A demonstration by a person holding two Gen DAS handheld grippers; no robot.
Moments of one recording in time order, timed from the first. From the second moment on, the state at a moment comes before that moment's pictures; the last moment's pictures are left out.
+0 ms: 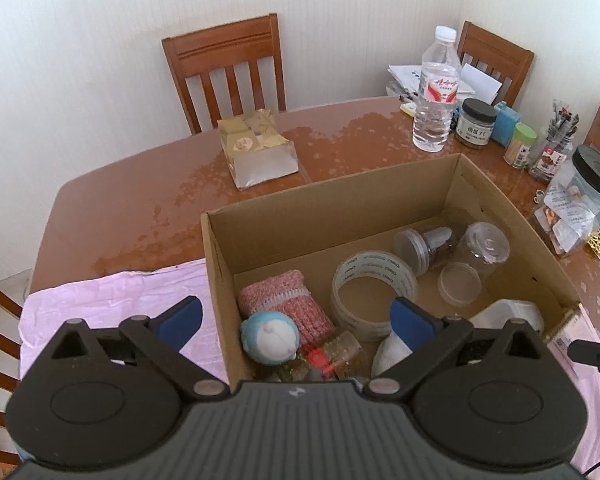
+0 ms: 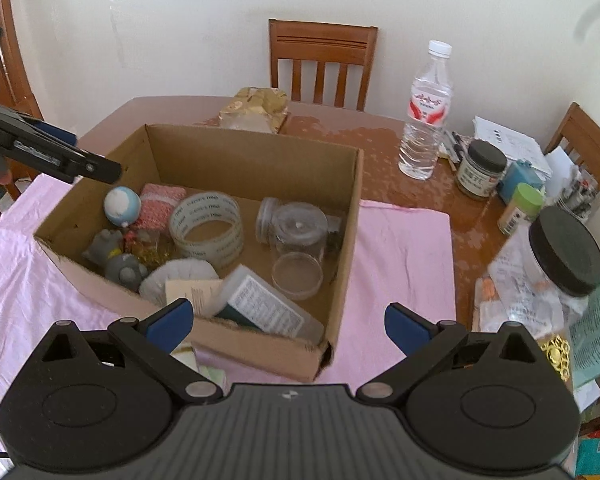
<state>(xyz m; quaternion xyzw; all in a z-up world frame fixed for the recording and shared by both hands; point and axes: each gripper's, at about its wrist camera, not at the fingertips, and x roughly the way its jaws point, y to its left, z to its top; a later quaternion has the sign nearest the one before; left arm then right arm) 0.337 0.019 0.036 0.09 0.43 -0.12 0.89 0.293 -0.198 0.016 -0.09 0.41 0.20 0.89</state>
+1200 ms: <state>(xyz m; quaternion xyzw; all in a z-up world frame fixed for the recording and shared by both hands) 0.202 -0.063 -0.033 0.12 0.43 -0.24 0.86 0.202 -0.234 -0.081 -0.09 0.47 0.20 0.85</state>
